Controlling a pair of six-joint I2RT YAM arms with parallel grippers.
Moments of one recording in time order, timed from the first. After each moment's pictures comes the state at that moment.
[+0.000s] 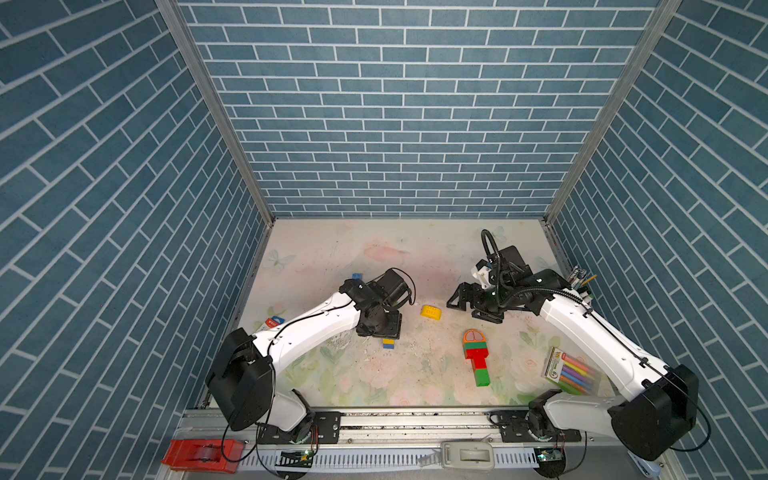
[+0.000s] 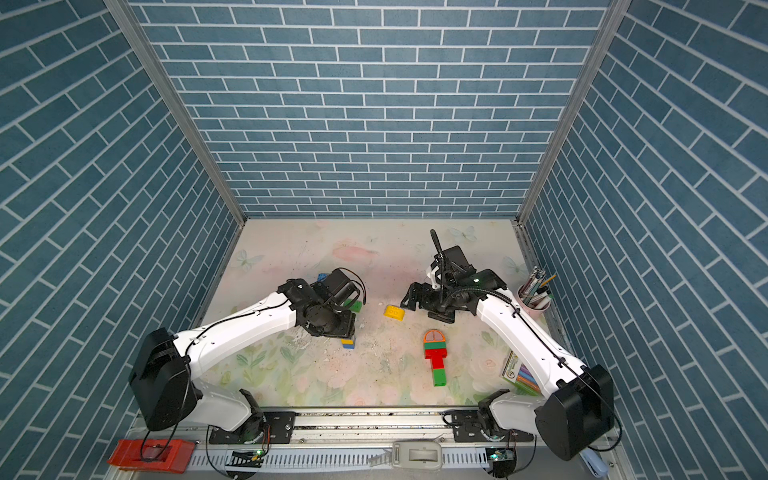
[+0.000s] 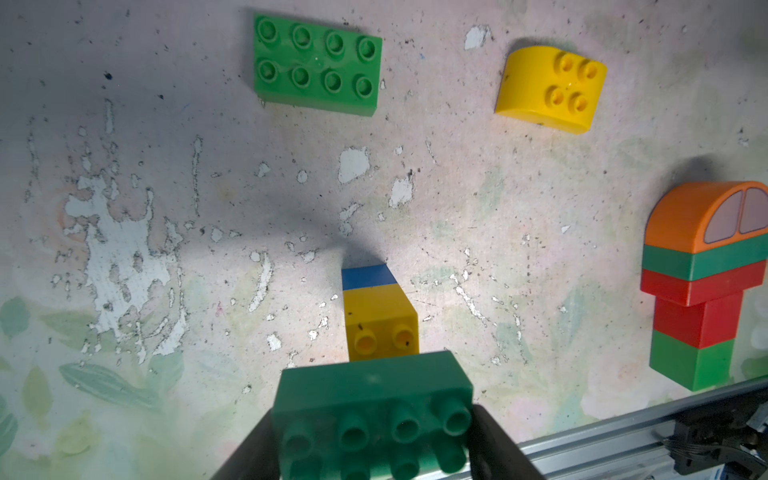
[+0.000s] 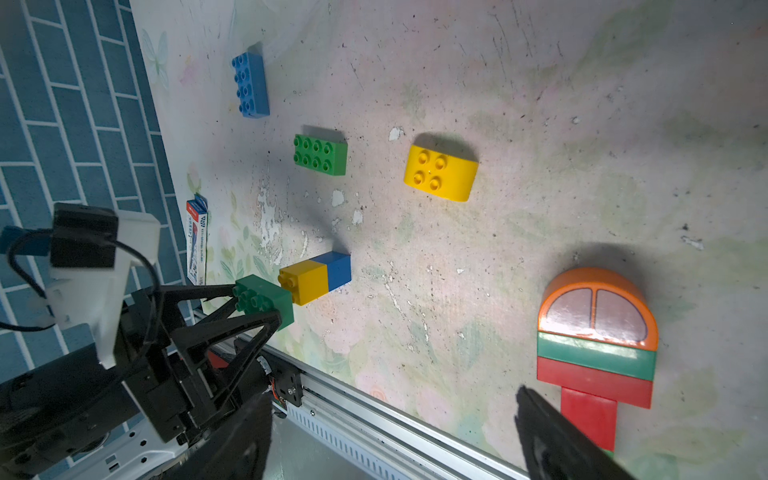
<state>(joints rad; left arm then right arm) -0.80 1.46 1.14 -0.99 0.00 -0.67 0.53 1.27 1.12 -0.93 -0.42 0.65</state>
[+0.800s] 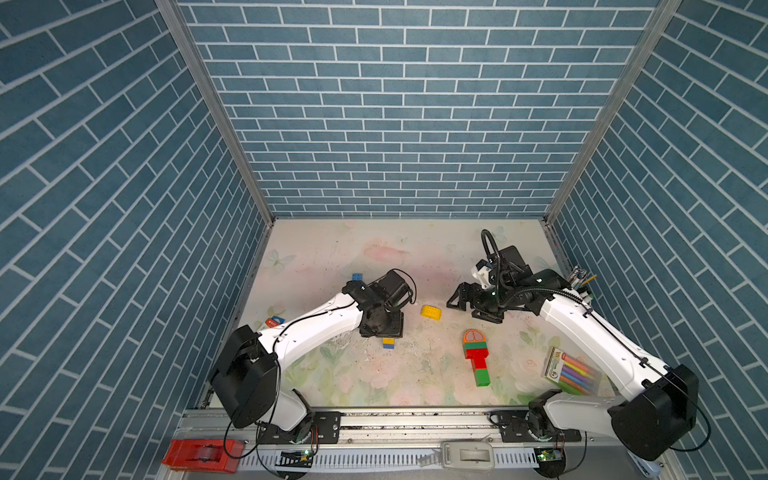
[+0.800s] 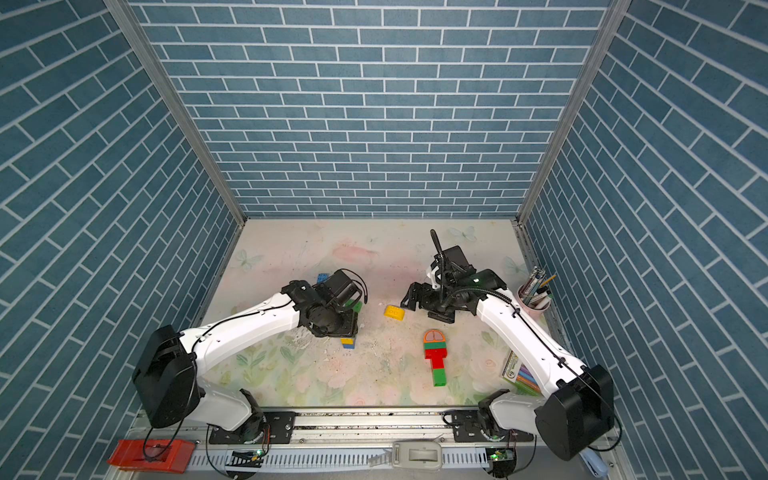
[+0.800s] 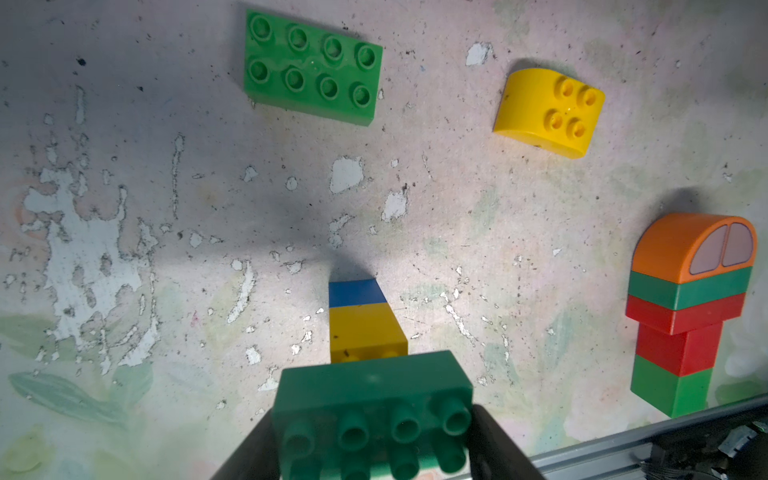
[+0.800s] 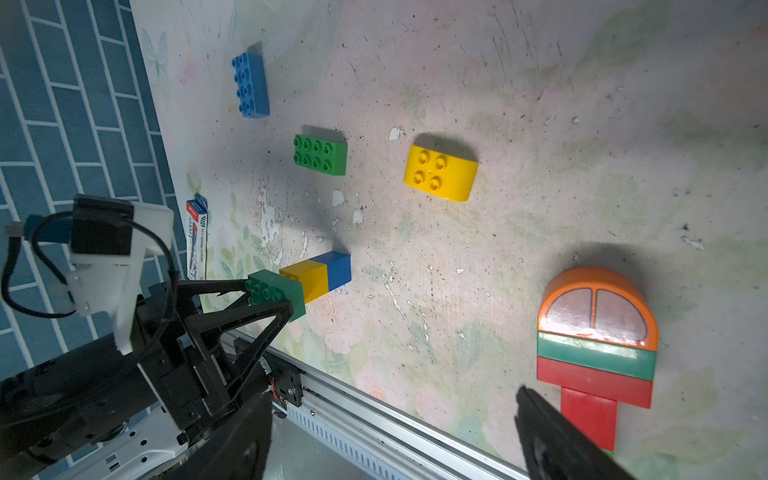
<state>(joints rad) -0.80 1.49 1.12 -0.93 0.02 -0.72 0.53 1.27 1.12 -0.93 -0.42 0.65</state>
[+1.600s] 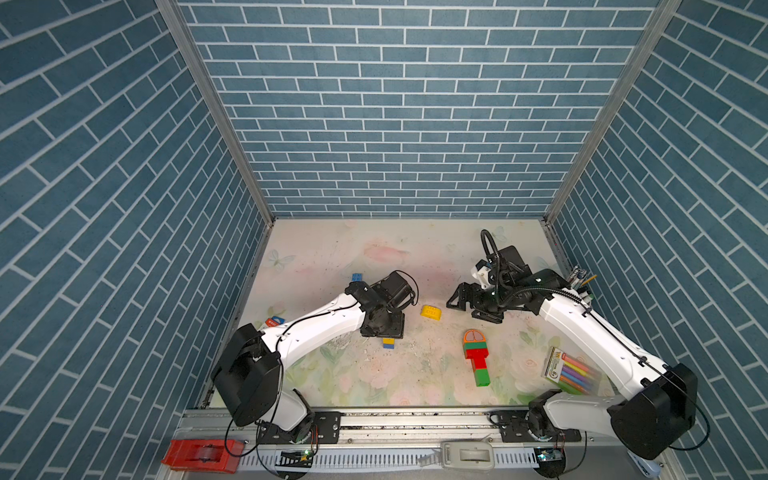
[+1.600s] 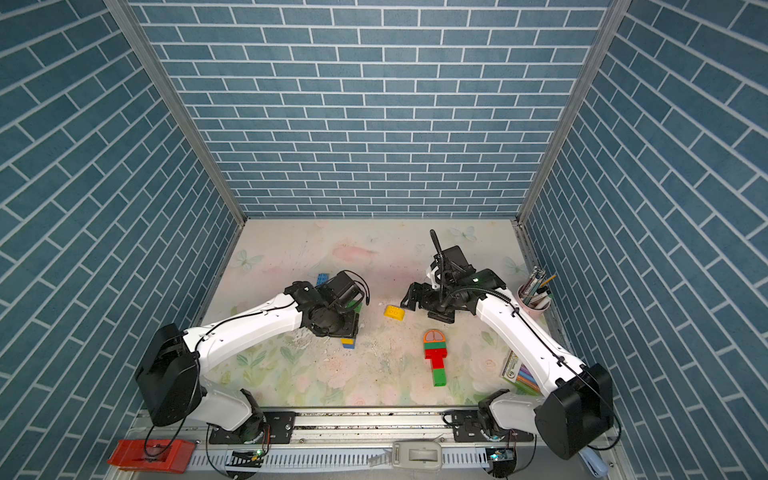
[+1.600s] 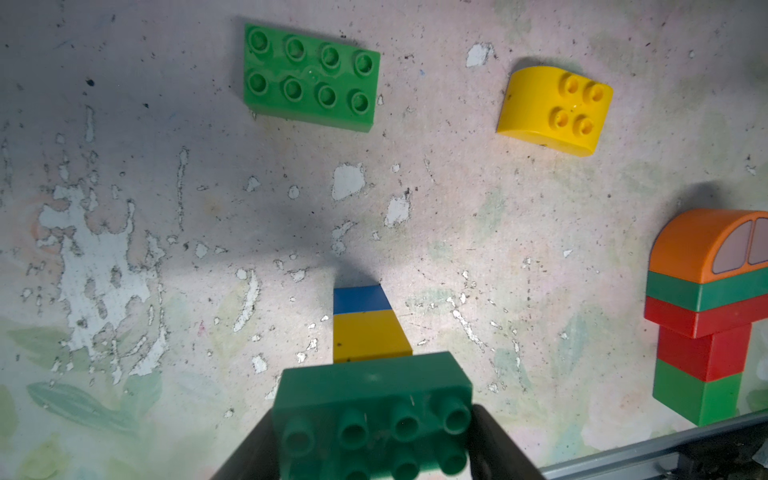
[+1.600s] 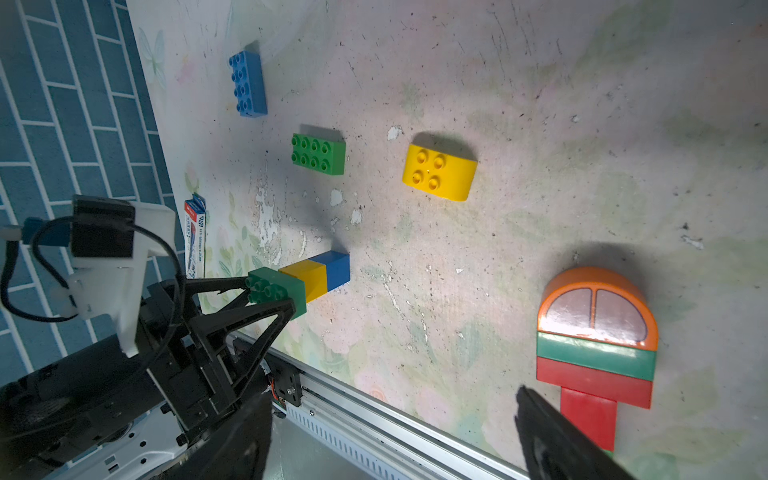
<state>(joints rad) -0.82 1.51 1.12 -0.92 -0.01 -0.71 0.53 1.27 1.12 -0.94 -0.42 0.65</state>
